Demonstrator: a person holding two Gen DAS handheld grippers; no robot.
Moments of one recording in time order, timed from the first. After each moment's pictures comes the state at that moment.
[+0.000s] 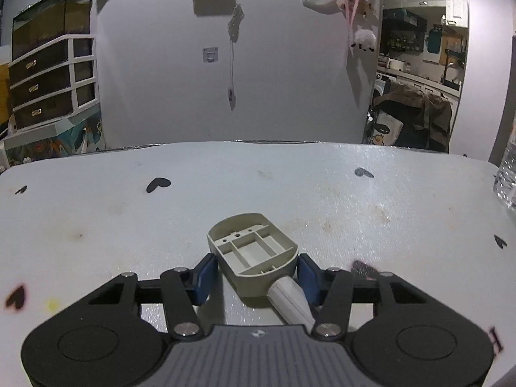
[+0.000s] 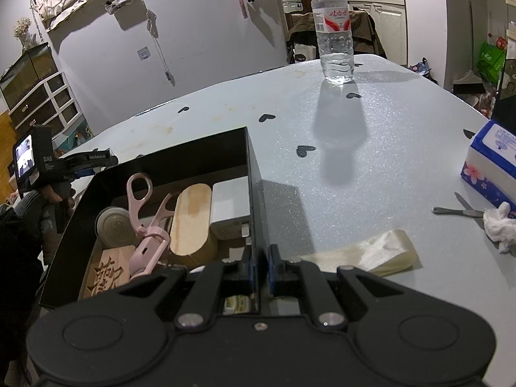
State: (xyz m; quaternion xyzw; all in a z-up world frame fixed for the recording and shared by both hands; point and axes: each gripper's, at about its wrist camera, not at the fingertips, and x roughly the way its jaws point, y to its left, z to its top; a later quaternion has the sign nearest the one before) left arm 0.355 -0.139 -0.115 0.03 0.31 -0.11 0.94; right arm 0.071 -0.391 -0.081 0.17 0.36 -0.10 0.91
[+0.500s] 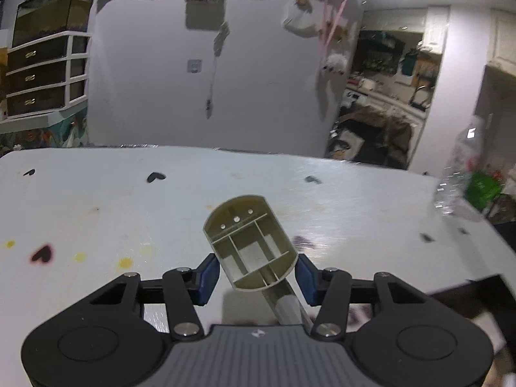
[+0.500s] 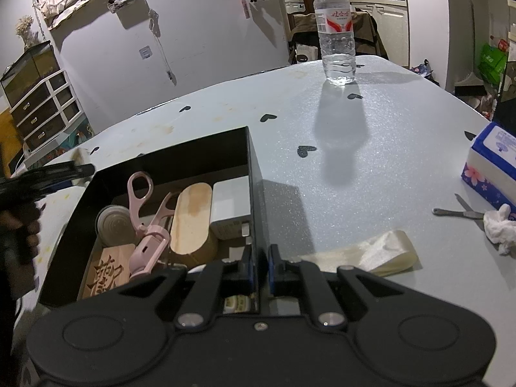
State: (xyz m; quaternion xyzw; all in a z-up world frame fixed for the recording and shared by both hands) left arm 0.271 -0.105 -0.073 -0.03 0.29 -0.18 0.94; right arm 0.070 -0.390 -0.081 0.17 0.36 -0.09 0.91
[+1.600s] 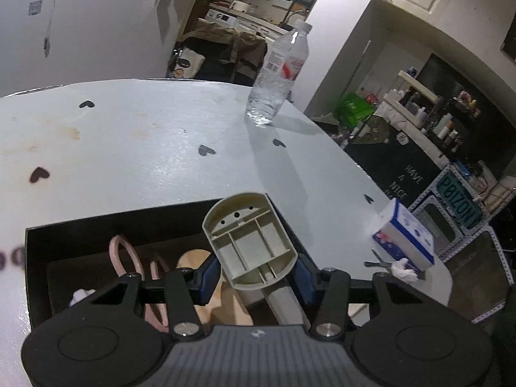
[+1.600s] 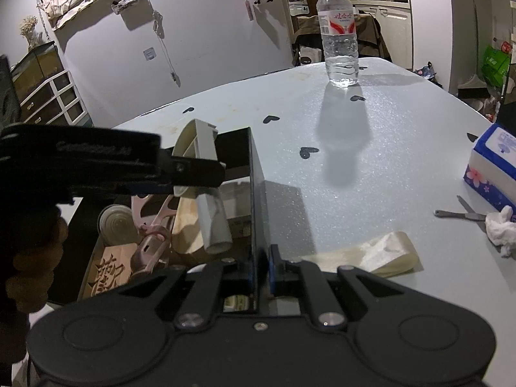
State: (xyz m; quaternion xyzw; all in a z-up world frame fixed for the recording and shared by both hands) left arm 0.210 -0.269 -0.070 -0.02 0.42 -0.41 0.81; right arm 0.068 -0.391 -0.081 0.17 0.36 -0.09 0.91
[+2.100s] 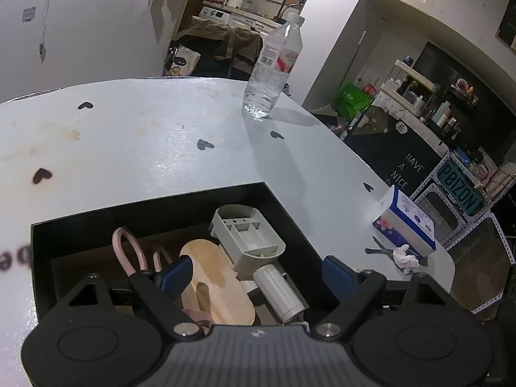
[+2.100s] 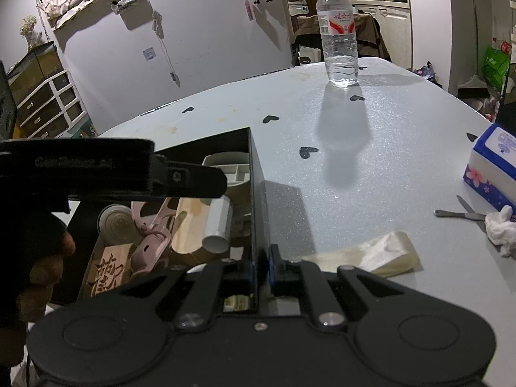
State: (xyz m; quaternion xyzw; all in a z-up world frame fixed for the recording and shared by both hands) left arm 0.201 -0.263 -0.066 0.00 0.41 -0.42 0.81; right arm 0.068 -0.390 -0.080 0.17 0.36 -0.09 0.91
